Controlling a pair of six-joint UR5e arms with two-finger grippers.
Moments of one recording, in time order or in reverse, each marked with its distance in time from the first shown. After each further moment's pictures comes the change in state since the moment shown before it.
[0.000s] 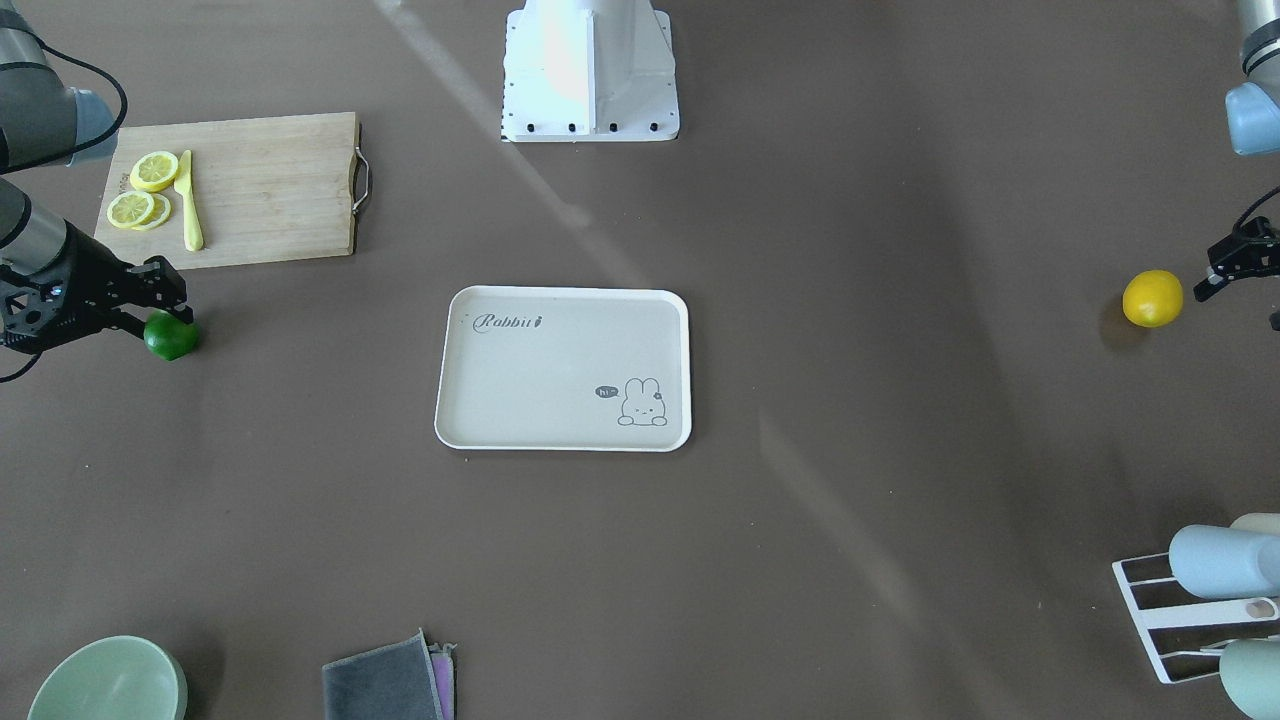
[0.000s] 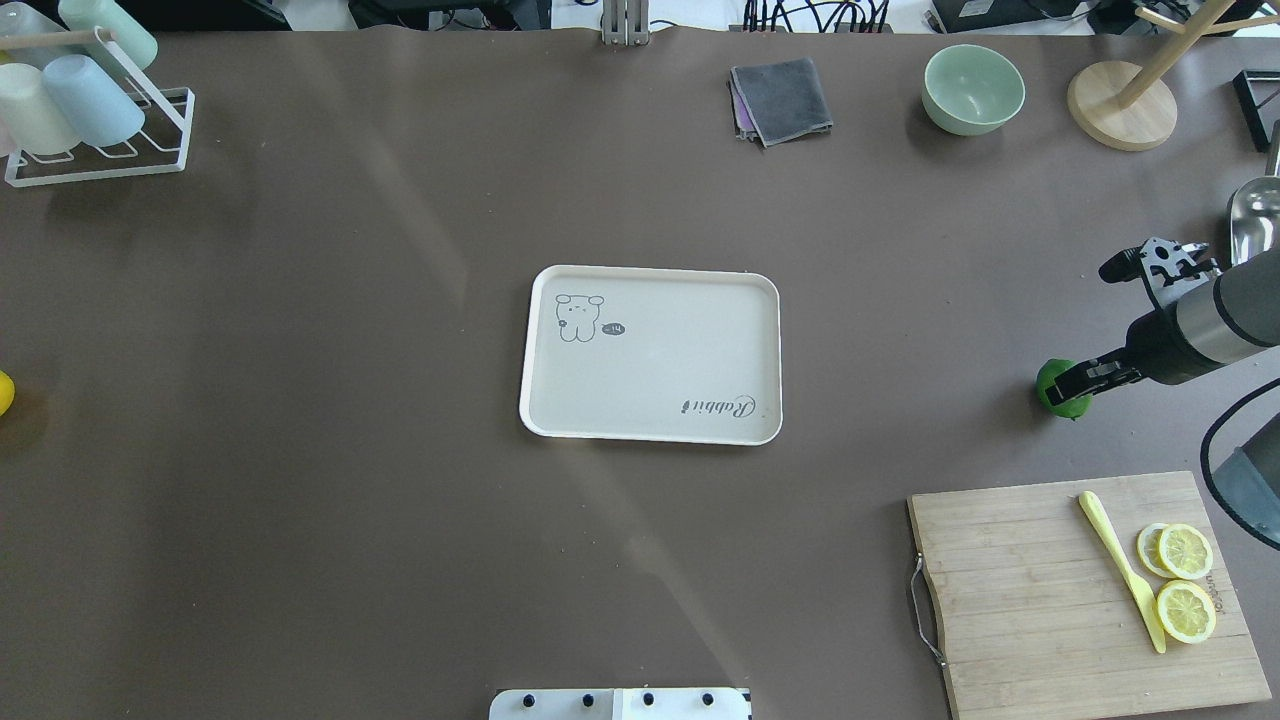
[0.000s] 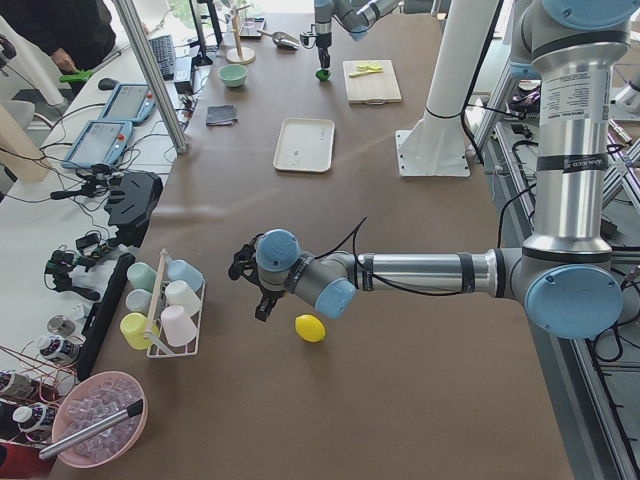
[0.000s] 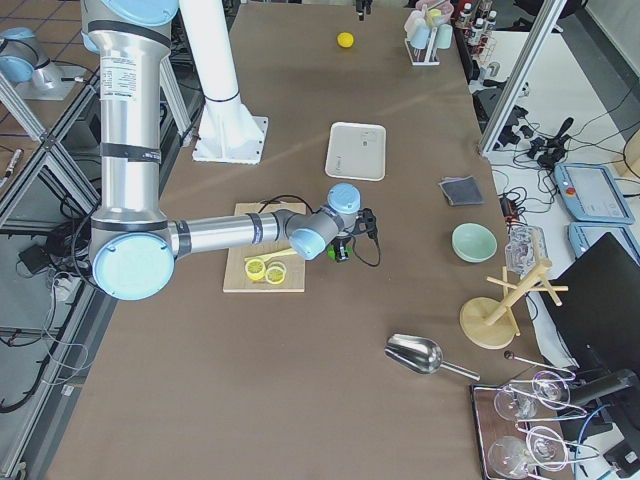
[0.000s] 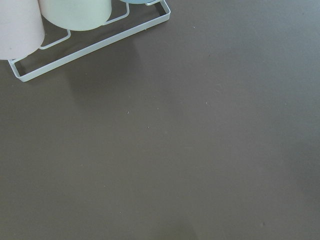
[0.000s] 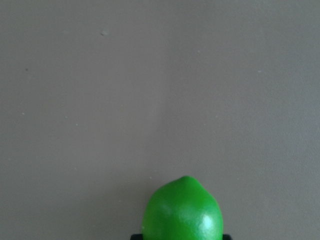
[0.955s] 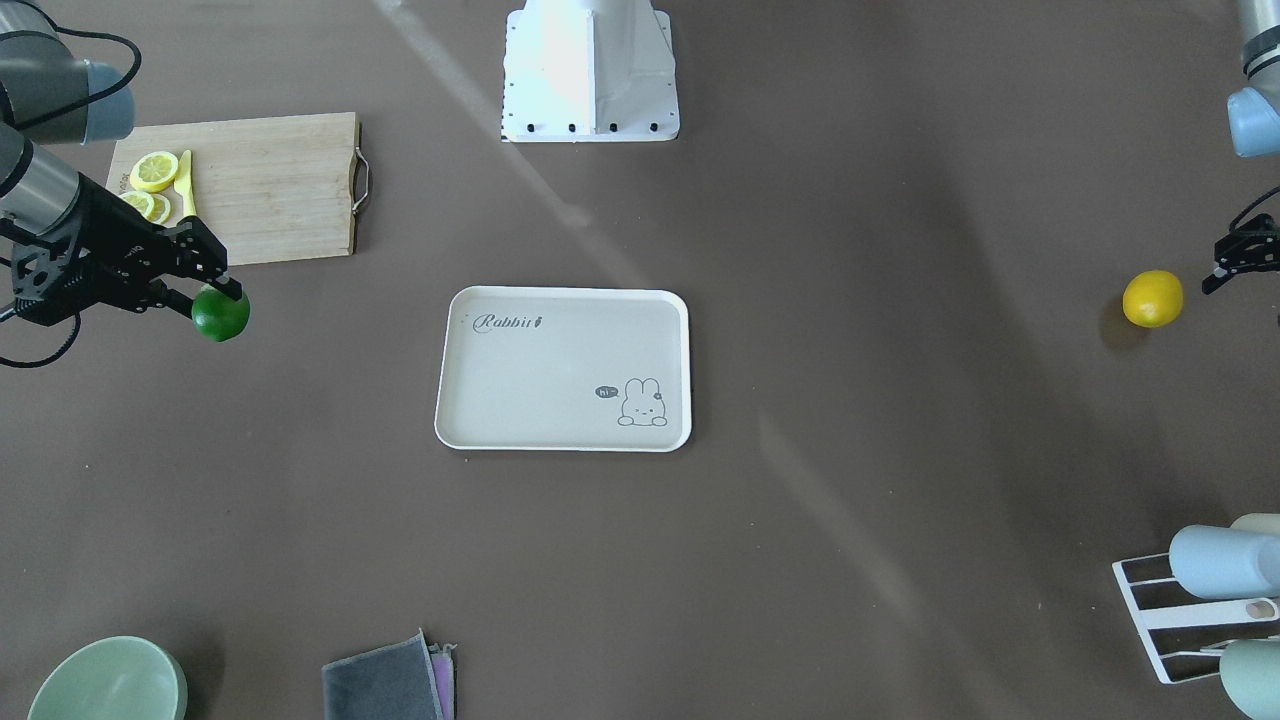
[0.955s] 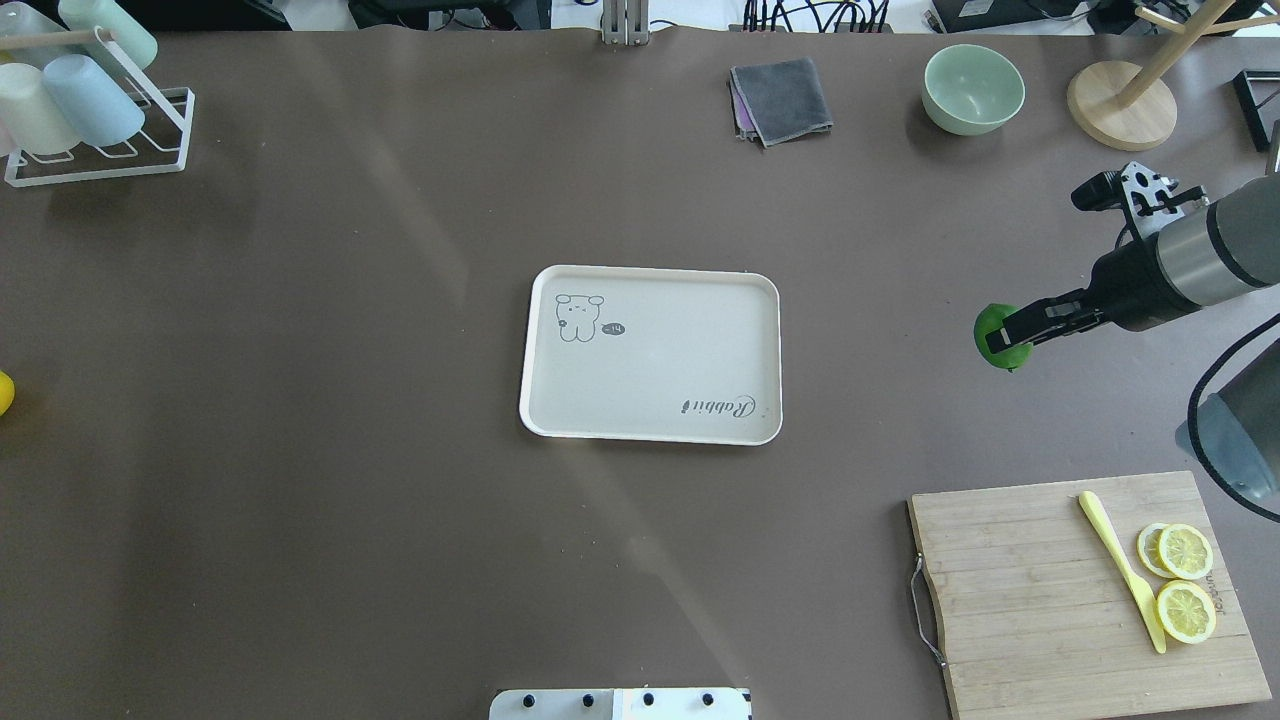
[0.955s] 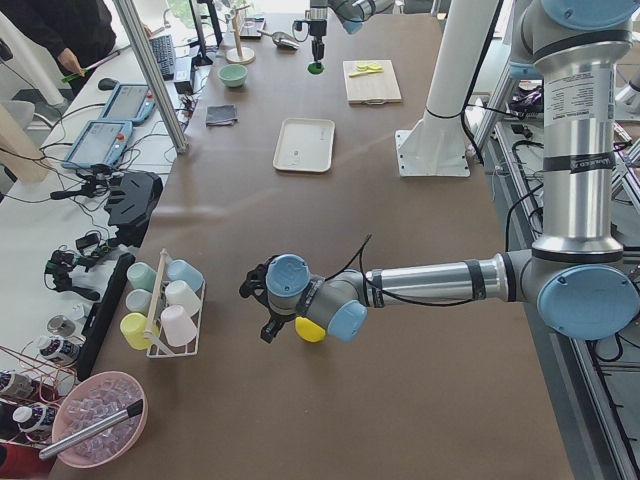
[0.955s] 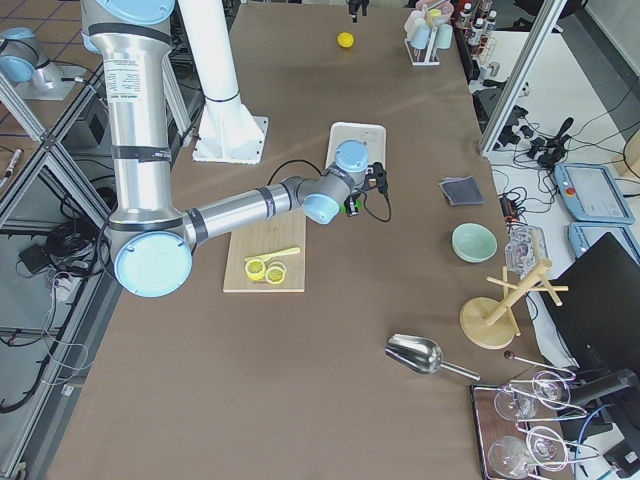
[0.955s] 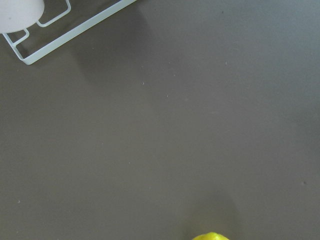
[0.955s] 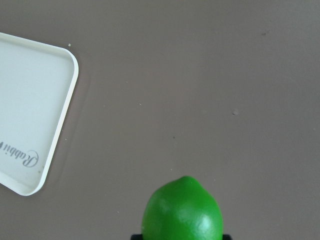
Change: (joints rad) left arm 0.002 0.058 0.074 -0.101 0.027 0.194; right arm 0.036 0.114 0.127 -0.016 0.088 0.146
